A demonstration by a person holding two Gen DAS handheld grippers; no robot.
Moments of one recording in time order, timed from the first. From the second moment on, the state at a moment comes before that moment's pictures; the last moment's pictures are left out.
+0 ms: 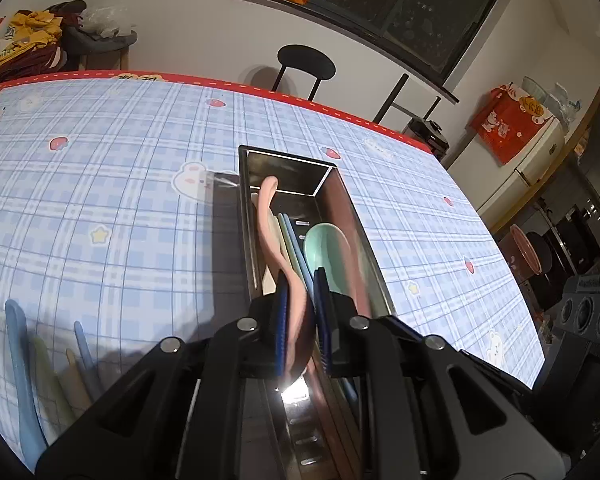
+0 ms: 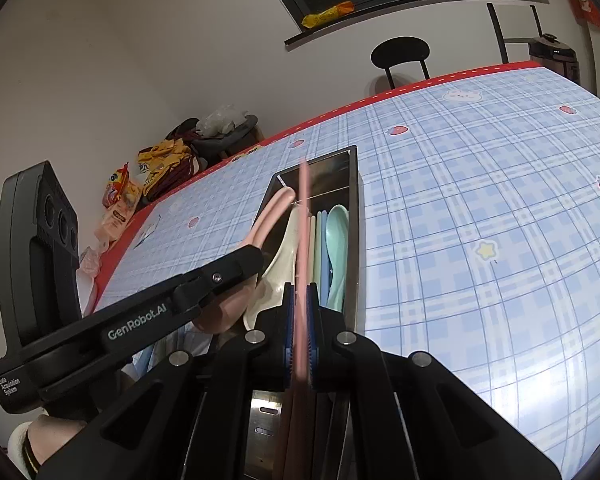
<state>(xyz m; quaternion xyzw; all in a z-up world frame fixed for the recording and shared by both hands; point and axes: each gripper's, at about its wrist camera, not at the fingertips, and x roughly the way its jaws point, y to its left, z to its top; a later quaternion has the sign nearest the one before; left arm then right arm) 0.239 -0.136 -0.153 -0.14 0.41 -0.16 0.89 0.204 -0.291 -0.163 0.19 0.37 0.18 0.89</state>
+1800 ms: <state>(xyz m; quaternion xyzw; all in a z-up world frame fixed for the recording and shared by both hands) 0.076 0.040 -0.154 -0.11 0.38 -0.15 0.91 0.080 -0.163 -0.167 -0.05 0.40 0.27 0.87</state>
